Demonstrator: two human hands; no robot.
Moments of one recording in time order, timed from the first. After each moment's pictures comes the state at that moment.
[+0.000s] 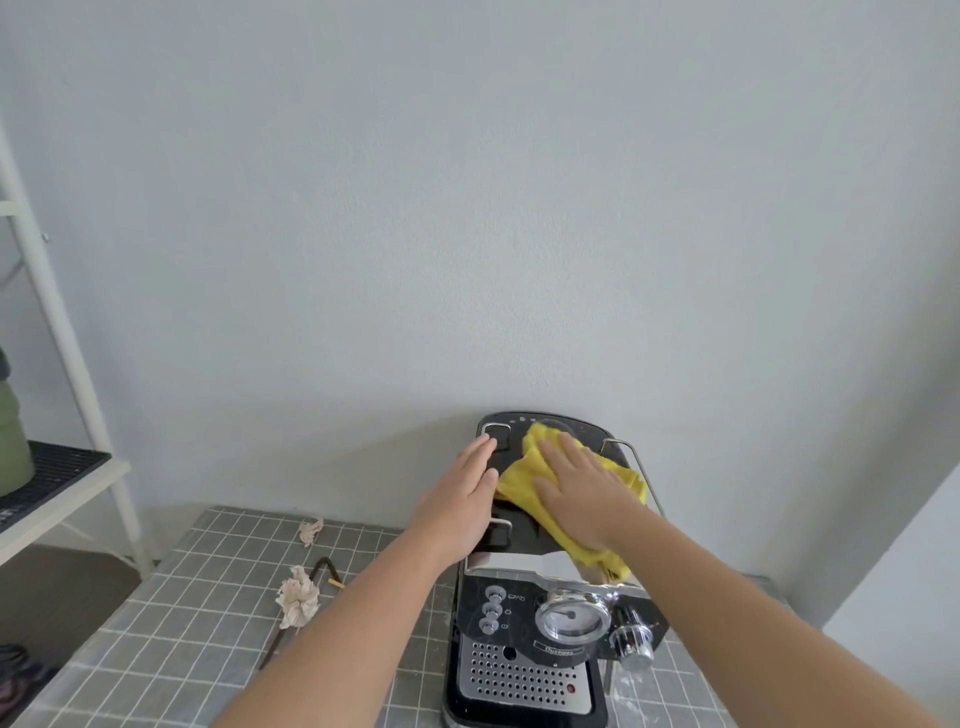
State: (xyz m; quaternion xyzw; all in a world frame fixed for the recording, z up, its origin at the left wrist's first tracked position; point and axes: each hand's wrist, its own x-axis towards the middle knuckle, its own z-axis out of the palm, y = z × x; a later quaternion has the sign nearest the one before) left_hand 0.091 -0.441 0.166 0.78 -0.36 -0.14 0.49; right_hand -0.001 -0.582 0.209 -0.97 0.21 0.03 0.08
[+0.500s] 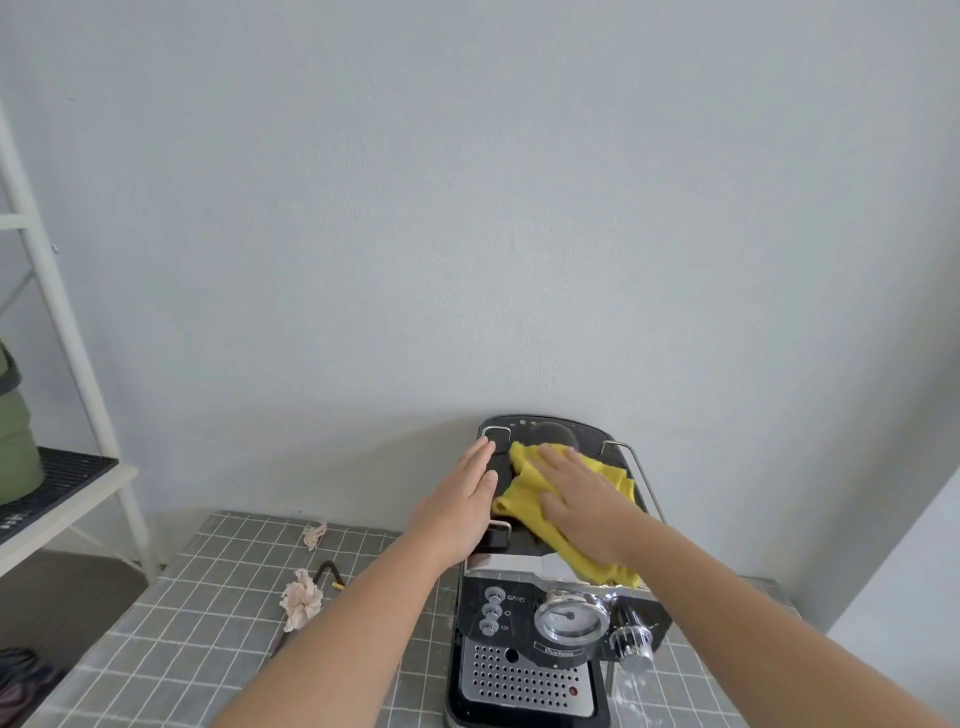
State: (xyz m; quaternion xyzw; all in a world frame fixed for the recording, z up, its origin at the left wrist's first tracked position) left_hand 0.090 -0.440 0.167 0.80 -0.35 -0.14 0.47; right_hand -0.009 -0.586 0.208 -0.99 0.13 0.03 0.11
